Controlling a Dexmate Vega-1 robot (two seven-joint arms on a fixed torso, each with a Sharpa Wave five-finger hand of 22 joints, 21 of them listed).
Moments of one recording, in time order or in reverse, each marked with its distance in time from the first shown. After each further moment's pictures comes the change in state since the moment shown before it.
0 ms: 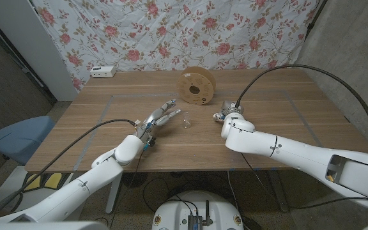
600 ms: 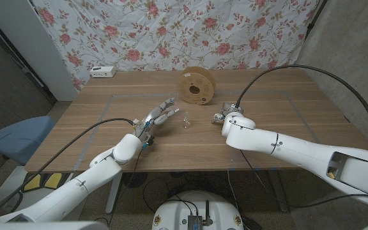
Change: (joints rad) left arm 0.002 0.009 -0.010 -0.006 0.003 0.000 0.004; left_hand 0.004 0.004 0.000 0.000 0.000 0.000 0.000 0.000 0.000 0.000 0.000 0.004 0.000 -0.004 0.004 0.000 0.000 0.000 0.000 0.000 0.000; right arm 0.021 -0.013 -0.009 -0.011 0.042 -0.007 0.038; right_hand -0.096 -0.046 -0.037 0.021 0.017 -0.208 0.028 -0.030 0.017 -0.116 0.033 -0.004 0.000 -0.107 0.061 -0.027 0.003 -0.102 0.030 -0.004 0.000
